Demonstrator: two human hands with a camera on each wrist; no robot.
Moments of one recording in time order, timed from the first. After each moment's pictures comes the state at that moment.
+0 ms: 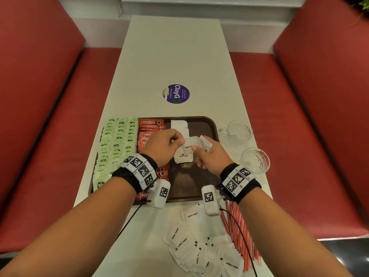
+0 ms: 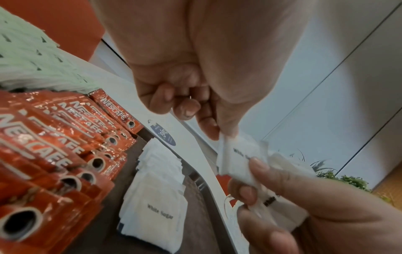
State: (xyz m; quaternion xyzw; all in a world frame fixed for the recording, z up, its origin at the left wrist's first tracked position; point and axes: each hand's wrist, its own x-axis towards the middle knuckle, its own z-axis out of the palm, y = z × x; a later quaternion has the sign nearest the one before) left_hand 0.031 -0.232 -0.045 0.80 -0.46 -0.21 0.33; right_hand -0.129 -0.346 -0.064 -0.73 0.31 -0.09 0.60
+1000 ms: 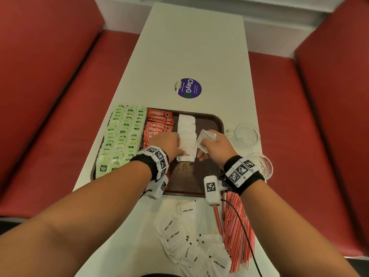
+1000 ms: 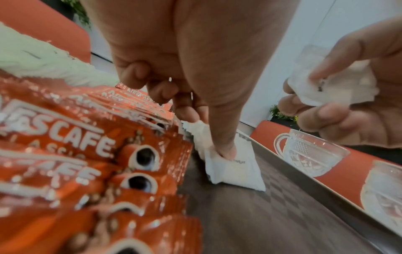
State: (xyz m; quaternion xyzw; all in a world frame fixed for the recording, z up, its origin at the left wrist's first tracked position) left_hand 0.031 -0.244 -0.071 0.88 -0.41 -0.22 0.07; right_hand -0.112 -0.362 -0.050 -0.70 0.35 -0.06 0.62
